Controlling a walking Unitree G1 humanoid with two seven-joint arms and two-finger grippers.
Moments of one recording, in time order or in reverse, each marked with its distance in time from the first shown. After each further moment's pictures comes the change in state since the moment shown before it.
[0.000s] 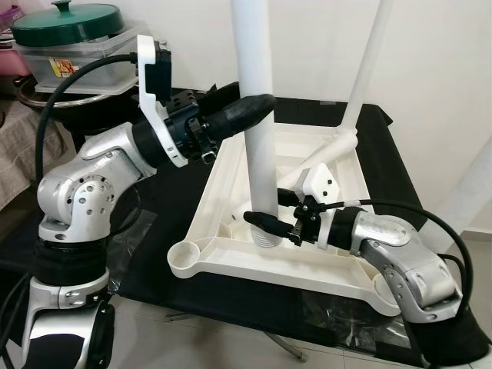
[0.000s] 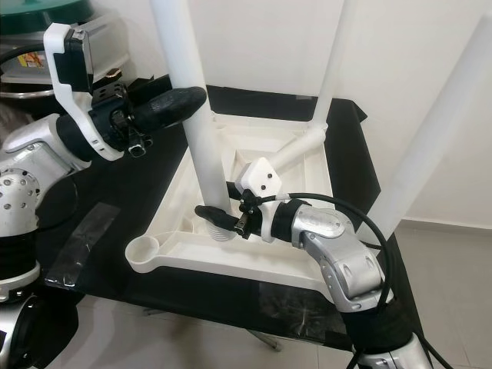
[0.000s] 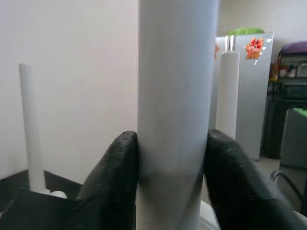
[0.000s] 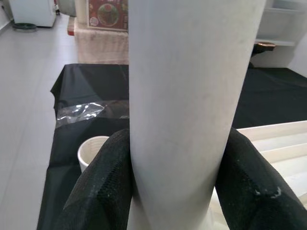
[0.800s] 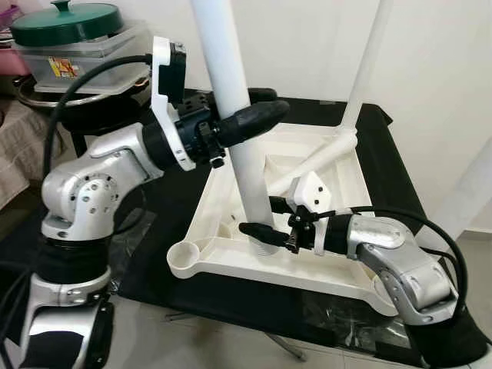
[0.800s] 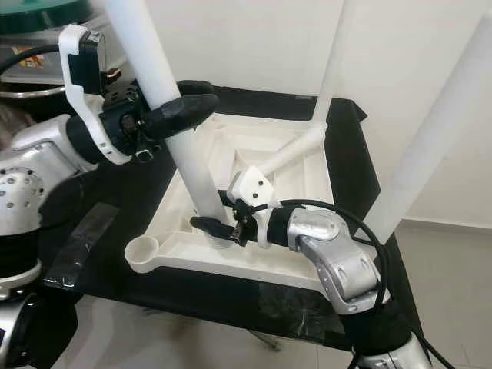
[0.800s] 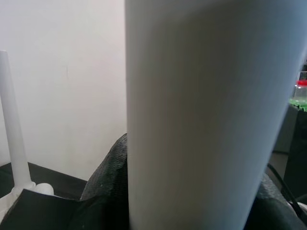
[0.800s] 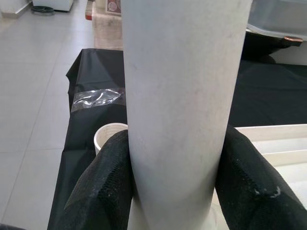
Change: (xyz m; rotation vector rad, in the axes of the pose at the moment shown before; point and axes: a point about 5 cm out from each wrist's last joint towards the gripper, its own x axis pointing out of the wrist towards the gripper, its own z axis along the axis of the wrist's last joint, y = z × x) left arm 0.001 -0.002 -0.001 0.001 0.080 -0.055; right arm 0.003 0.006 -0.003 -0.024 0.032 0.063
